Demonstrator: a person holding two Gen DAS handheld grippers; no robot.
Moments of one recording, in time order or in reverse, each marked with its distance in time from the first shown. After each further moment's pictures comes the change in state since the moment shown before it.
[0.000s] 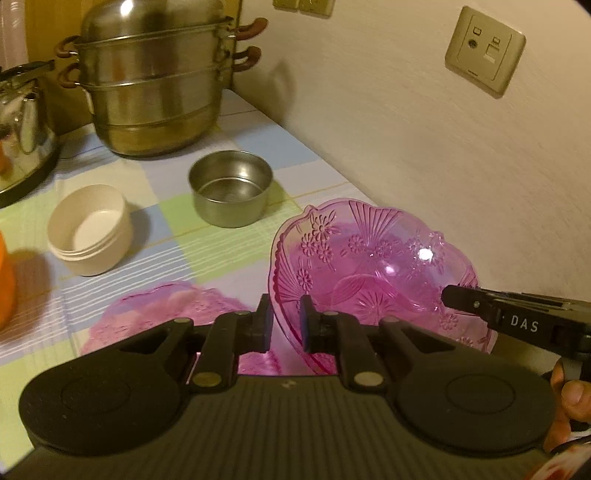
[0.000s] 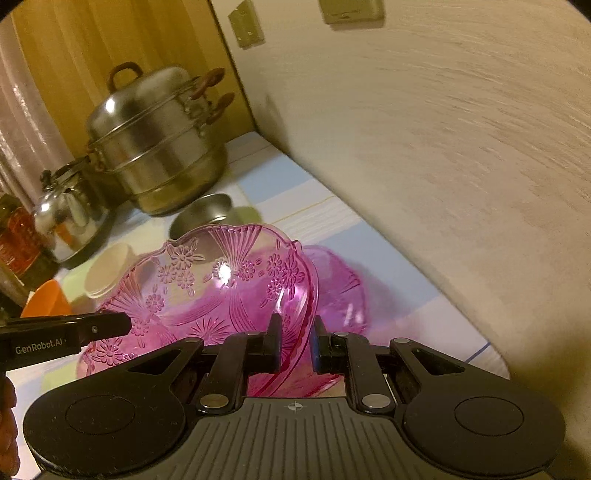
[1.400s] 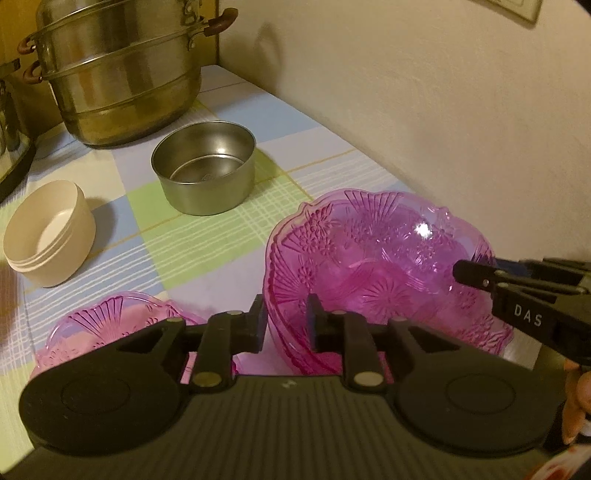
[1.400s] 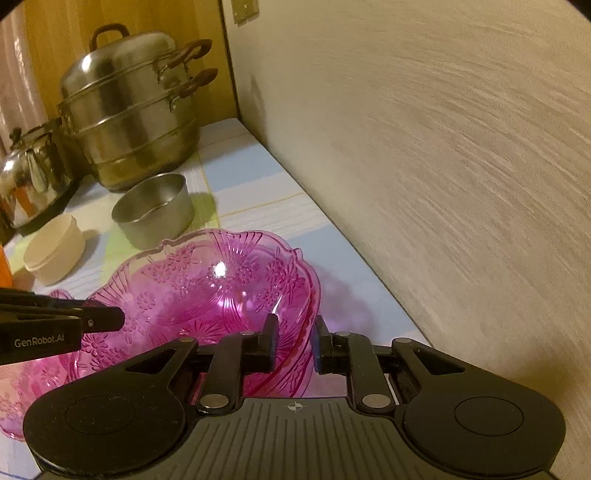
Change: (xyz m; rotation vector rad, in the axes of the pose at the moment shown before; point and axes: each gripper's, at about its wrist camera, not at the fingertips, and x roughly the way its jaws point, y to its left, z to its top) left arm 0.076 -0.023 -0.002 0.071 0.057 0.068; right arm 0.062 -0.019 0.000 -0.148 -0.011 -0.103
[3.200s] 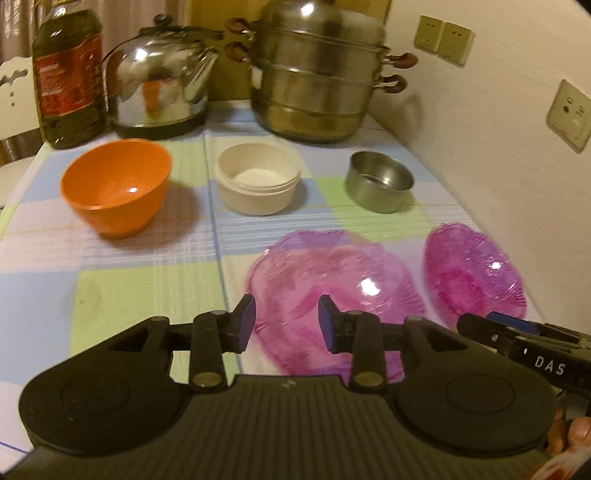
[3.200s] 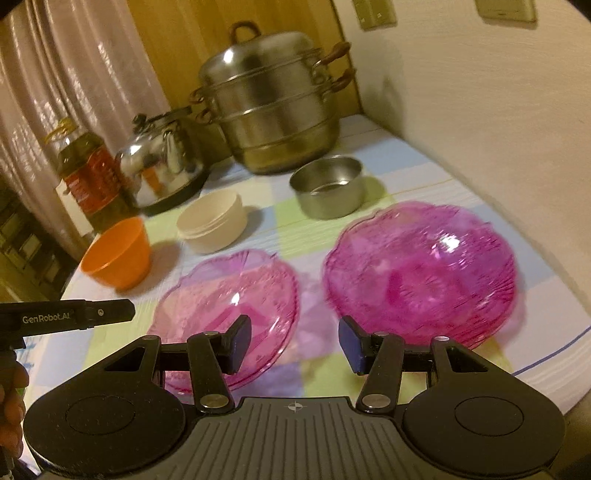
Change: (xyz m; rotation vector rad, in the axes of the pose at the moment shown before) left arm -0.146 0.133 -0.104 -0.334 -0.130 0.157; right arm -0.063 0.115 -0.043 -0.020 0.005 0.308
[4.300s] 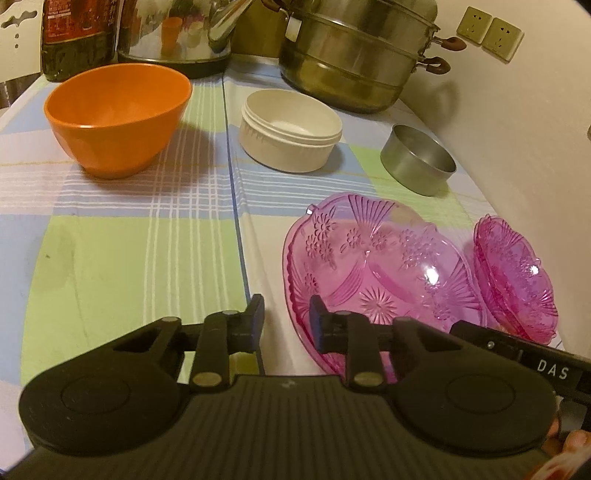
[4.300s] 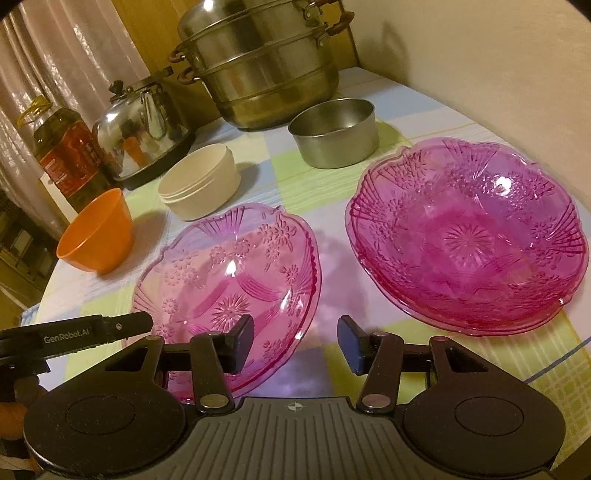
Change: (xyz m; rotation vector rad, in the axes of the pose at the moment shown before) left arm 0.070 0.043 -0.019 -0.121 0.069 -0.052; right arm 0.065 0.004 -0.014 0.065 0.100 -0.016
